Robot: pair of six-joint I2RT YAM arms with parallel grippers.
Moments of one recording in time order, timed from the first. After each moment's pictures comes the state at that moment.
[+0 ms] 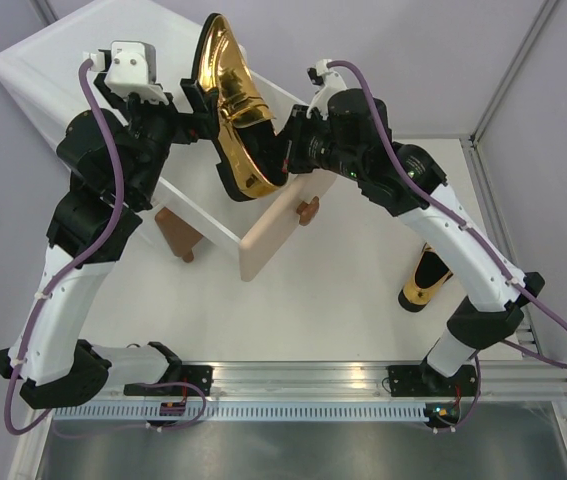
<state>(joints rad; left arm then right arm) -0.63 1.25 1.92 -0.47 -0.42 0.00 0.81 1.65 2.13 -0.70 -0.02 0.63</state>
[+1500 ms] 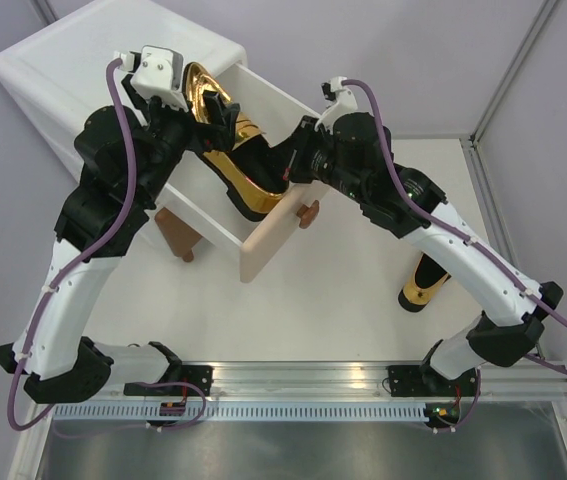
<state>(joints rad) -0.63 1.28 1.92 -0.54 -0.28 -0.01 0.85 1.54 1.90 -0.51 0.10 0.71</state>
